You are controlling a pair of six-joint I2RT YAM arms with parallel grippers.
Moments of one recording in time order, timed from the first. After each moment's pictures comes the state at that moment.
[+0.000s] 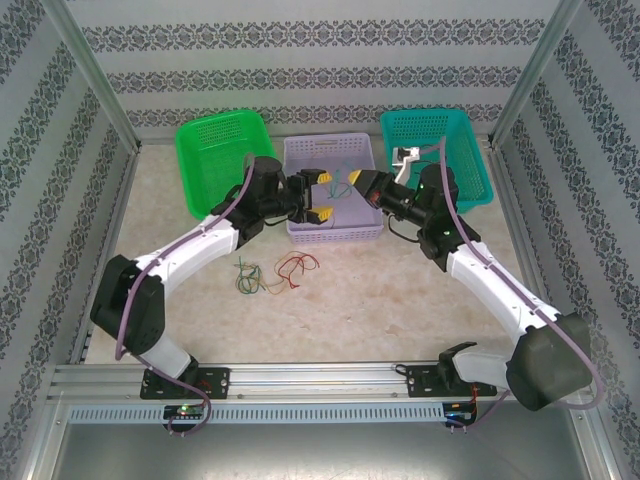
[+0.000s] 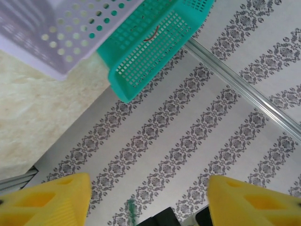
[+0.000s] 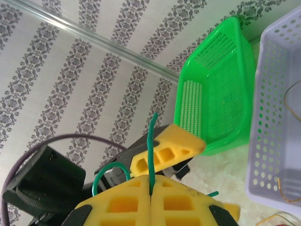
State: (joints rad) left arm -0.52 1.61 1.20 0.04 0.46 -2.03; right arm 0.36 1.24 0.92 0.20 -0.55 1.05
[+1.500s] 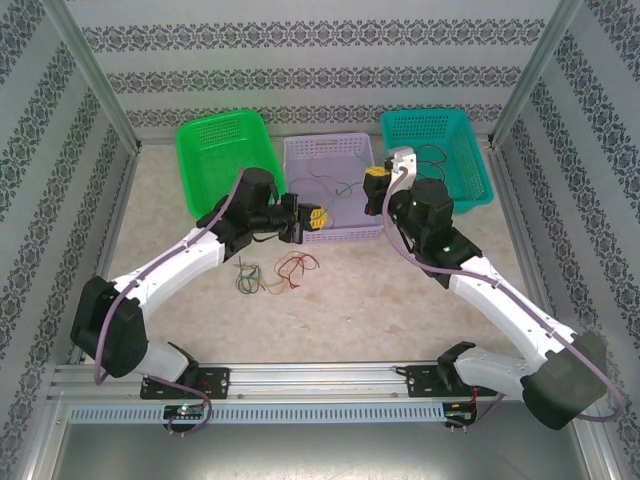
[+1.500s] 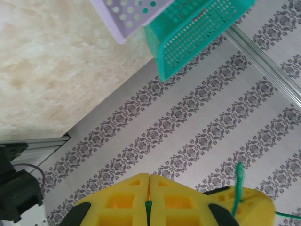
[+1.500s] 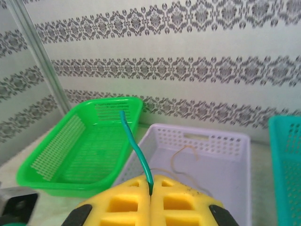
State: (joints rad) left arm -0.53 1.44 1.10 -0.16 0.57 -2.03; right arm 0.50 1.13 0.91 0.12 0.03 0.14
